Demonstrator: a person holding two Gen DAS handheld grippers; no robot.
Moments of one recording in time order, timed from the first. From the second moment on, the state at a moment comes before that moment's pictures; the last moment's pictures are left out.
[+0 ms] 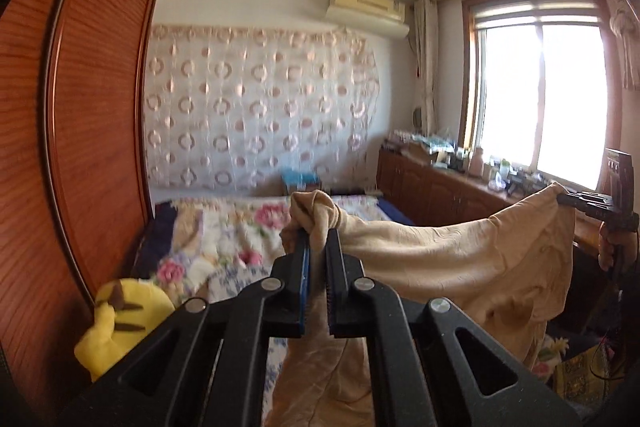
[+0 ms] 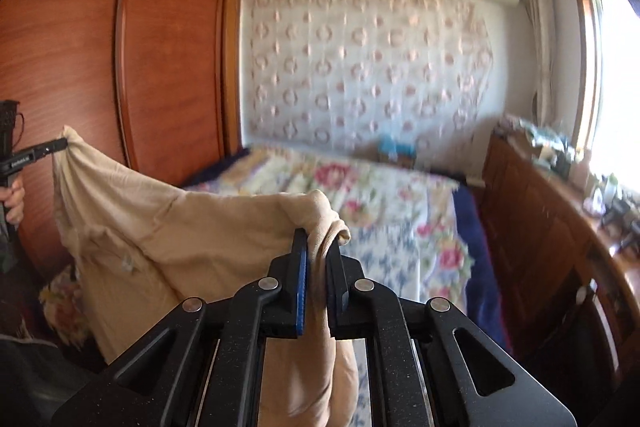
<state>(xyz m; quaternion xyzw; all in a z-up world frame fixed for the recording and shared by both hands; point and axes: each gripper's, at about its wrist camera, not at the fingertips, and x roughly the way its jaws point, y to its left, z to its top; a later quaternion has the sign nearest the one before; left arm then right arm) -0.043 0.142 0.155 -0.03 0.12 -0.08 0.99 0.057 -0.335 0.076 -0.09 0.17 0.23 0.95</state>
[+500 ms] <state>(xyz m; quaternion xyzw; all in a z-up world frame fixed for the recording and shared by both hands) -0.075 0.163 0.242 -0.01 0.00 -0.06 1.00 0.017 -0.330 0.188 -0.11 0.06 0.23 0.96</state>
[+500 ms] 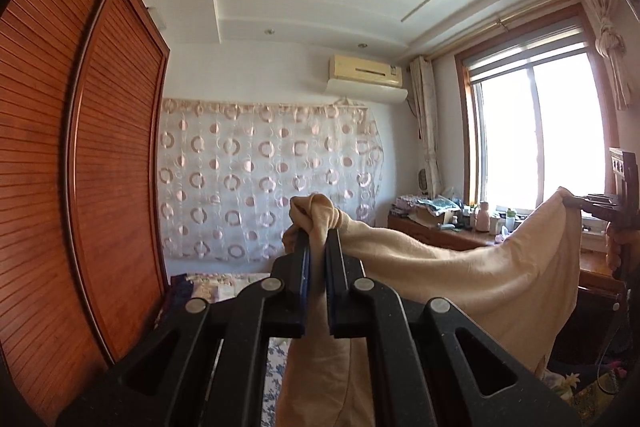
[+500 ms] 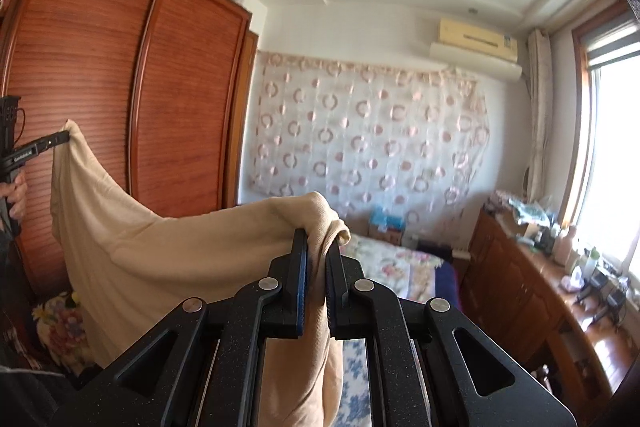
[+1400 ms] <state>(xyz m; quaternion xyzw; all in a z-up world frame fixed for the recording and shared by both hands) 0.277 0.134 0.029 0.02 0.25 0.04 0.97 0.356 -0.277 -0.003 -0.13 0.28 0.14 0.94</state>
